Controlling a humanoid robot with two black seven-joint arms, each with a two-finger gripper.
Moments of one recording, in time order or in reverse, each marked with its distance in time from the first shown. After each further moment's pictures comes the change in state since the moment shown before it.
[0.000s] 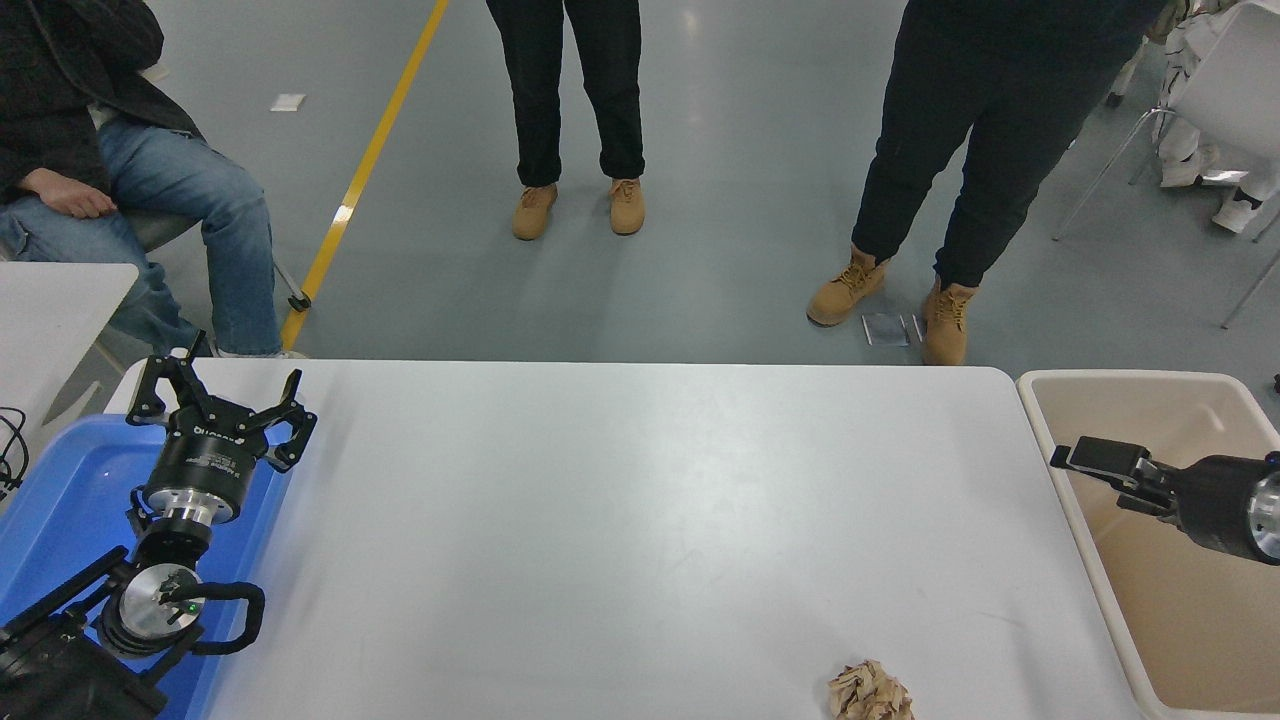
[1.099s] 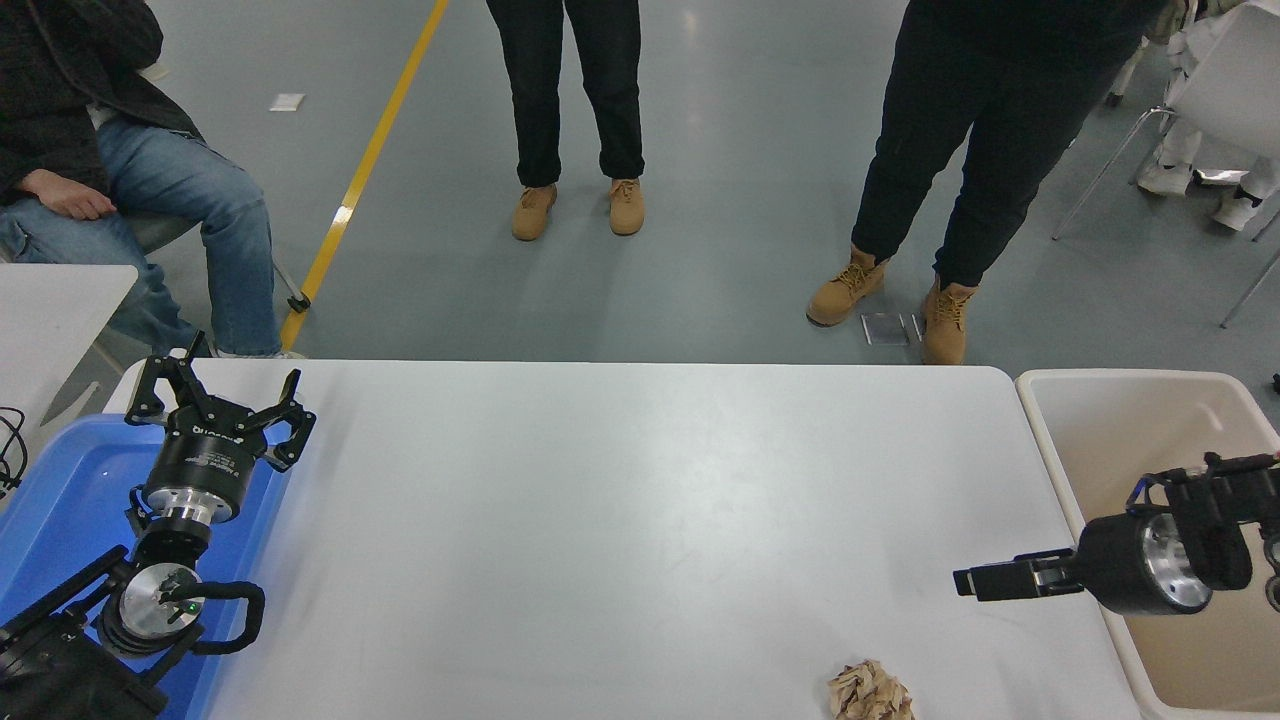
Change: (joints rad) left arm 0.000 0.000 0.000 0.000 0.000 0.000 0.000; right arm 0.183 0.152 -0.167 0.205 -0.409 0.247 -0.003
